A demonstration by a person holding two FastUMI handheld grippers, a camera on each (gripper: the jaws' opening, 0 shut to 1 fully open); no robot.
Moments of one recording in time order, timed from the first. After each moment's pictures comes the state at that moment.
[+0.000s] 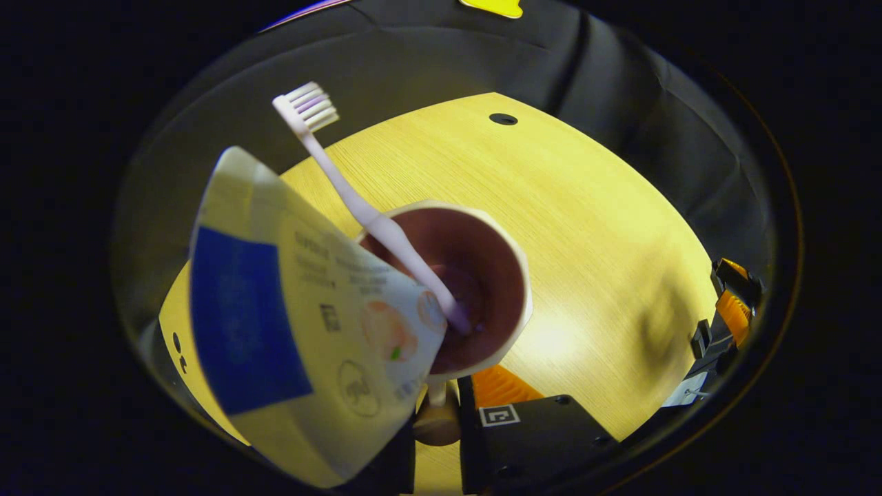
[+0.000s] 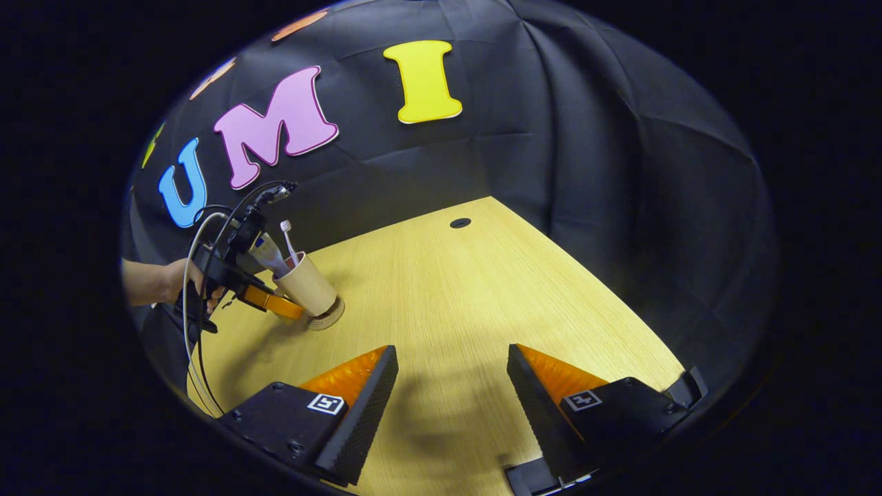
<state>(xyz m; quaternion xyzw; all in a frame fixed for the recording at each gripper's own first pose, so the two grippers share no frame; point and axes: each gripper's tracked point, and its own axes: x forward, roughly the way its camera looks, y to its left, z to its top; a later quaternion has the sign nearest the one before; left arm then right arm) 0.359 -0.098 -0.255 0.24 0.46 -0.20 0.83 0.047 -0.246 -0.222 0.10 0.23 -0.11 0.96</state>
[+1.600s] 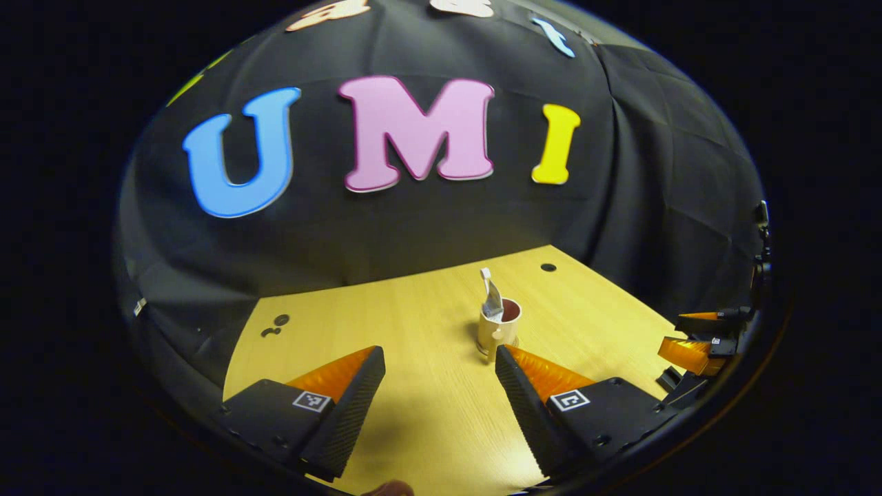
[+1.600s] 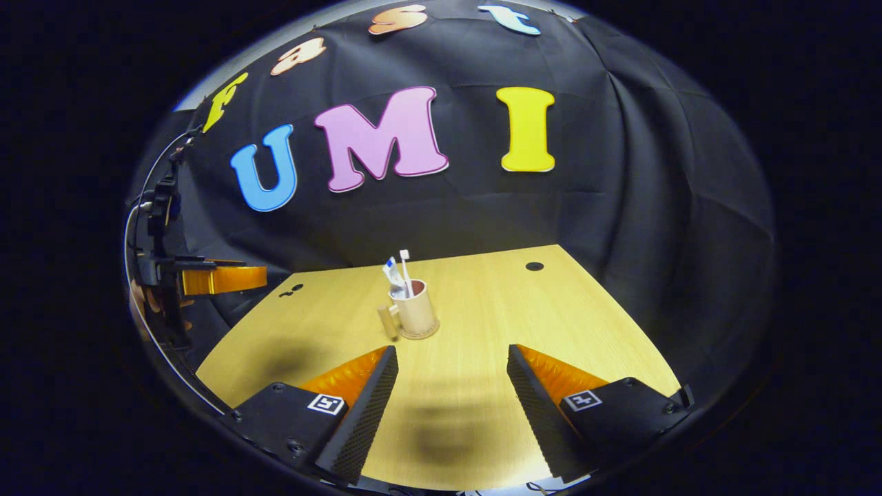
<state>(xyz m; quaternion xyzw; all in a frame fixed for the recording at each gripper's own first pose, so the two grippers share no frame) 0.146 0.029 -0.044 0.09 0.13 -0.07 0.98 0.011 -0.091 -0.123 0.02 0.16 -0.01 0.99</state>
